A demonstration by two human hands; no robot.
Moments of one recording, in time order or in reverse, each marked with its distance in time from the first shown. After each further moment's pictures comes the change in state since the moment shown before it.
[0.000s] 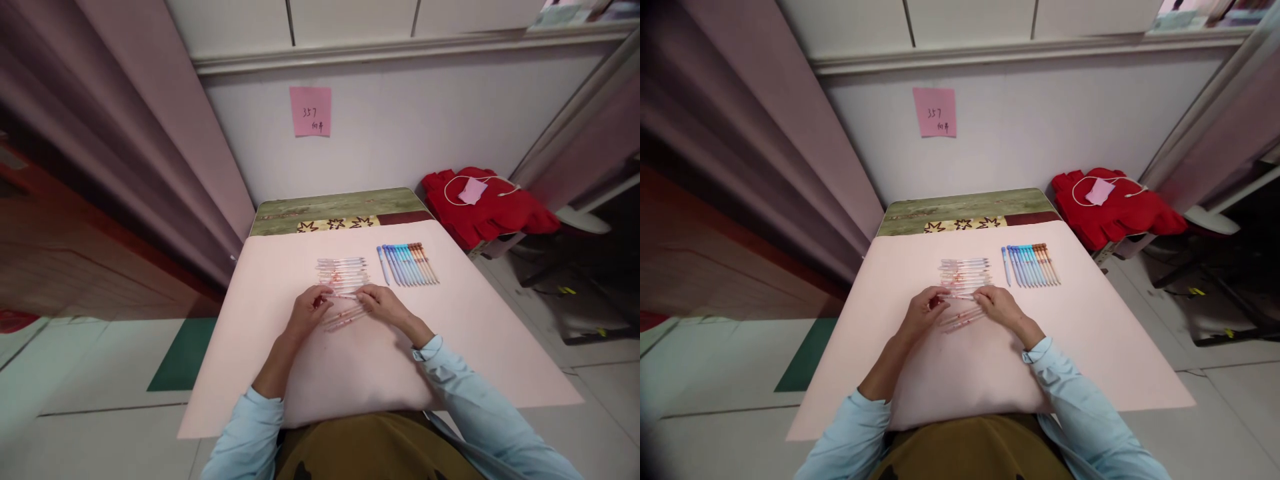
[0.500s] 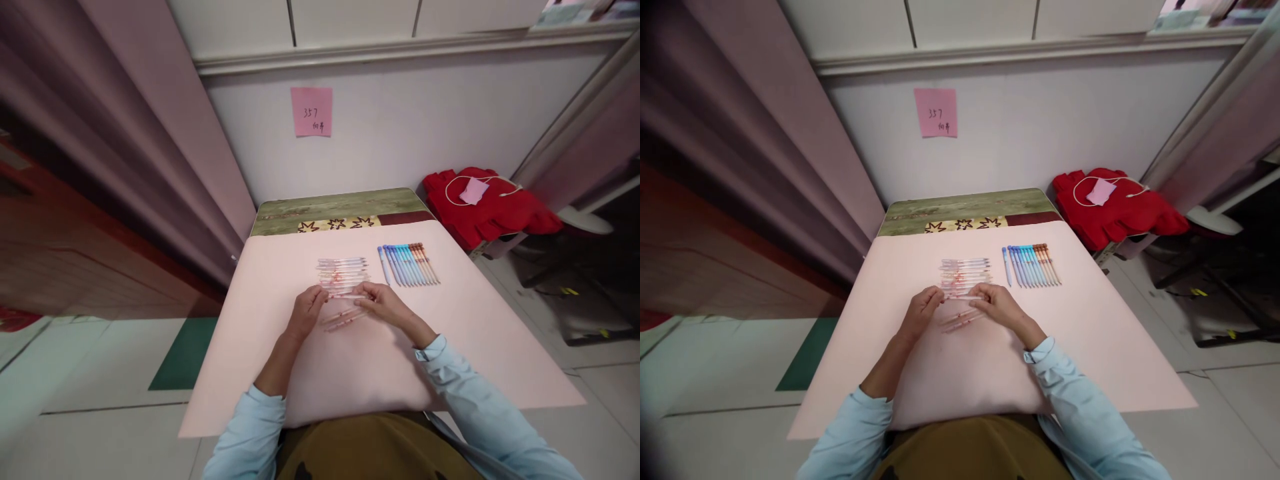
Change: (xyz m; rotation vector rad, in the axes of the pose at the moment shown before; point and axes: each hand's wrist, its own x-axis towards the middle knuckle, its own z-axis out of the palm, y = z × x) left_hand 0.002 0.017 -0.005 0.006 -0.006 -0.044; right_hand -0.001 -0.015 -0.005 0.293 -0.053 -0.005
